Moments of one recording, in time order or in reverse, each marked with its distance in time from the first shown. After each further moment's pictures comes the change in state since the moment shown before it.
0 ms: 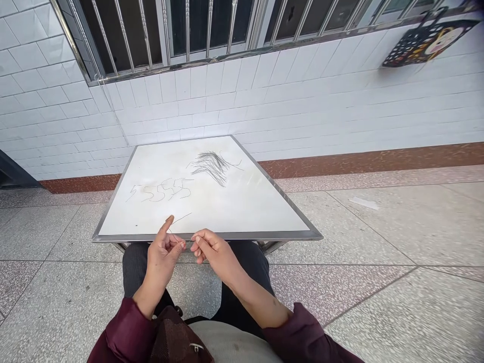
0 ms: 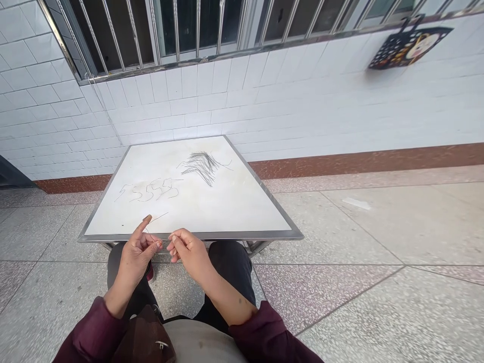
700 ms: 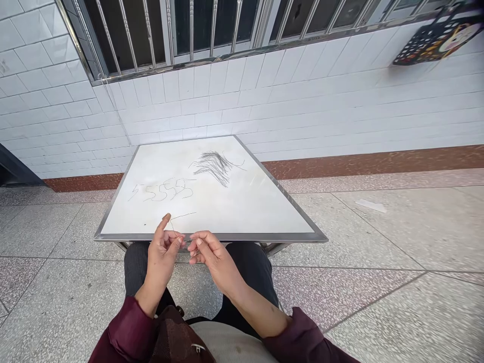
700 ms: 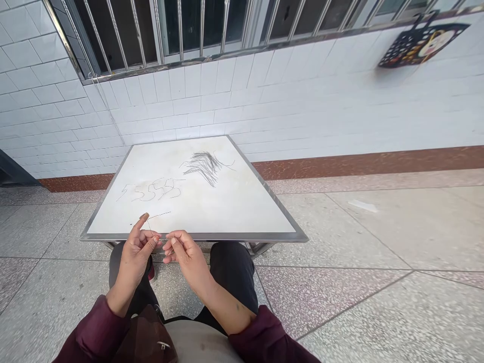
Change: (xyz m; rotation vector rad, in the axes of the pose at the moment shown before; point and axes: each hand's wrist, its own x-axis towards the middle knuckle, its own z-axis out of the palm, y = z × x) left_hand 0.001 -0.002 0.000 -0.126 0.048 0.048; right_hand -0.010 0.003 0.014 0.270 -0.032 -0.059
